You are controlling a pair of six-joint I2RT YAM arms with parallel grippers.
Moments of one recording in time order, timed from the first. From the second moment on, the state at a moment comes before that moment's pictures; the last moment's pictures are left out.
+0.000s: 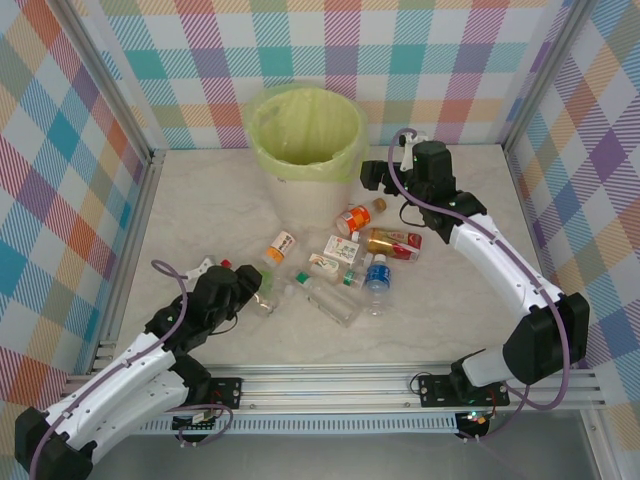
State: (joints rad) left arm -0.63 0.68 0.51 -0.50 -0.25 -1.23; right arm 0.41 1.41 1.28 -0.30 0.00 0.33
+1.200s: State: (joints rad) left arm -0.56 1.54 1.47 0.15 -0.31 -0.08; right arm 0.41 1.18 1.03 -0.28 0.09 0.41
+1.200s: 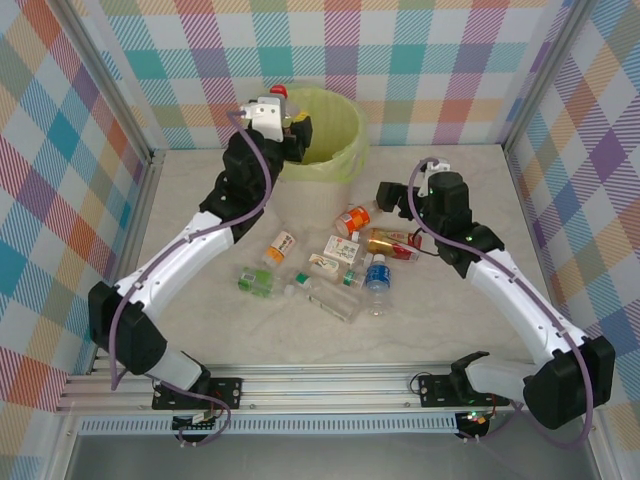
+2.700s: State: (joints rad) left arm -0.54 1.80 1.78 -0.31 -0.05 -0.18; right arm 0.41 1.25 1.00 -0.45 0.10 0.26
